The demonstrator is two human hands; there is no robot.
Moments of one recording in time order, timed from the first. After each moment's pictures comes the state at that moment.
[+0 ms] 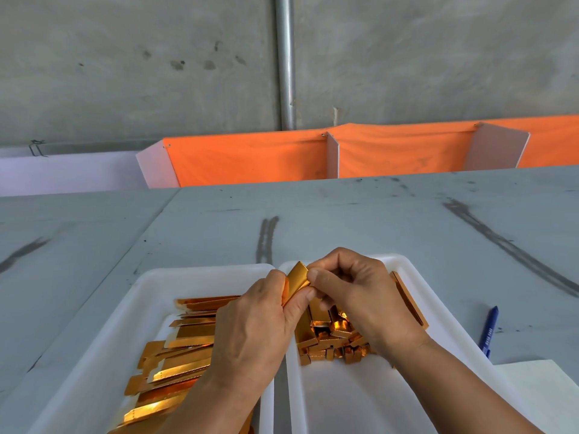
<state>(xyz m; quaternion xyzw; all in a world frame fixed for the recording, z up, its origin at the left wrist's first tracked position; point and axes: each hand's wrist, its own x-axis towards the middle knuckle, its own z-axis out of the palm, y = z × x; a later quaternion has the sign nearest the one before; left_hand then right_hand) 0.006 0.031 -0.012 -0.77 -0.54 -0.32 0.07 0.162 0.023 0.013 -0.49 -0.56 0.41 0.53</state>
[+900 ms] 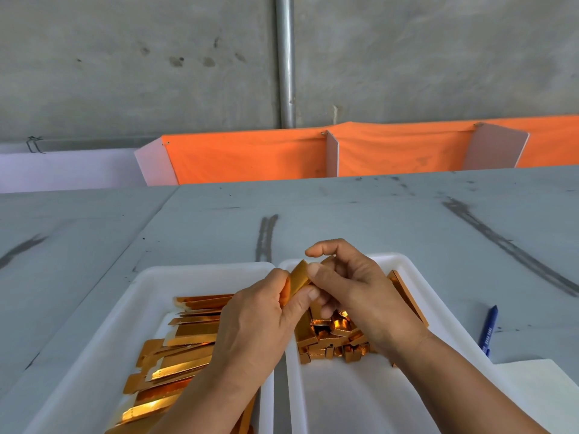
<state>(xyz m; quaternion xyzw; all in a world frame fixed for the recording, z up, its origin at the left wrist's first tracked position) 0.001 0.036 -0.015 -0.79 -0.50 -0.35 -0.07 0.165 0.029 0.009 -0.45 -0.58 0.46 0.50</state>
